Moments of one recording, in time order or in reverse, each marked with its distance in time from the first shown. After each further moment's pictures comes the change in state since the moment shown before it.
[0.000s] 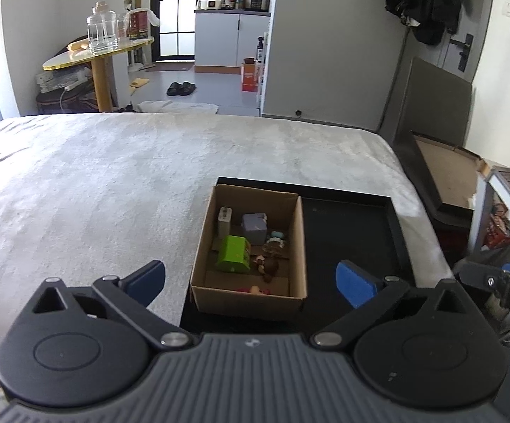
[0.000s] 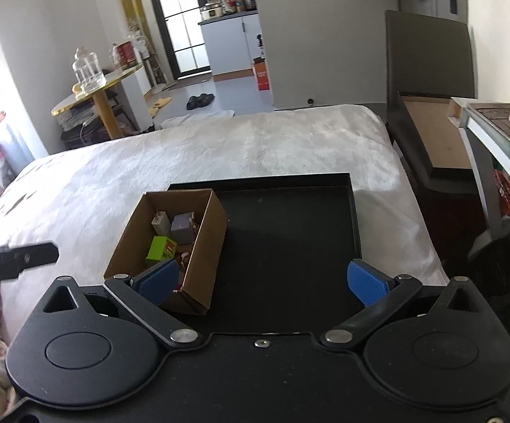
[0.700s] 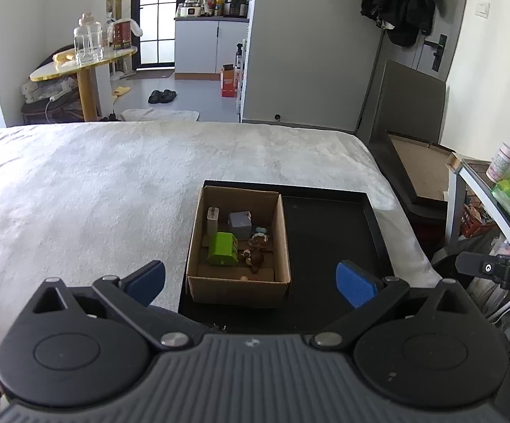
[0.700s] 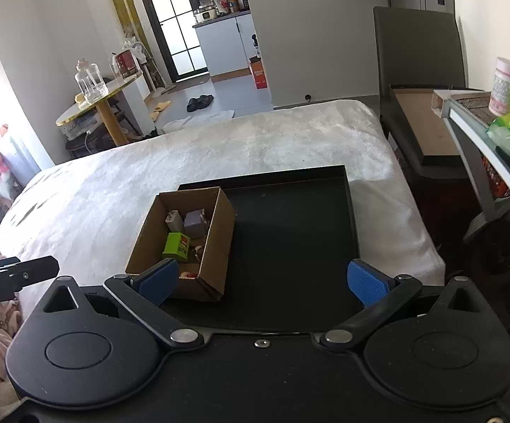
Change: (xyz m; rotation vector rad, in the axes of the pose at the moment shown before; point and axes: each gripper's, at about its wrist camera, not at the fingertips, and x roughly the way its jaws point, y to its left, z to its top) left arm -0.041 0.006 -0.011 0.048 -0.017 -0.063; right arm -0.038 0.001 -0.008 0.033 0.011 0.007
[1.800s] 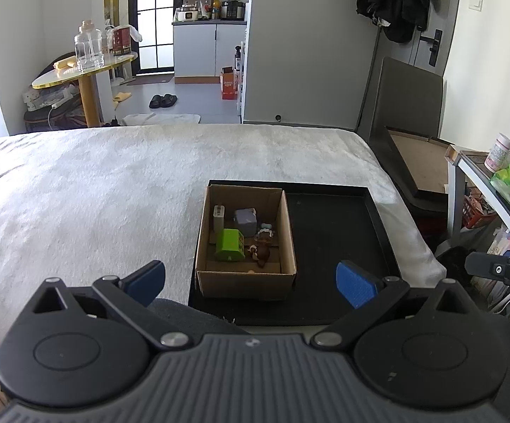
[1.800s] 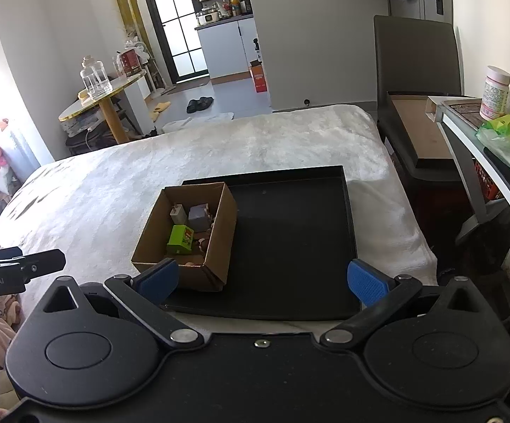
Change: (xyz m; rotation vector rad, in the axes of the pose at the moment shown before) left arm -0.013 0.005 -0.009 0.026 -0.009 0.013; right arm -0.018 0.013 -0.016 -0.015 -0.014 -0.014
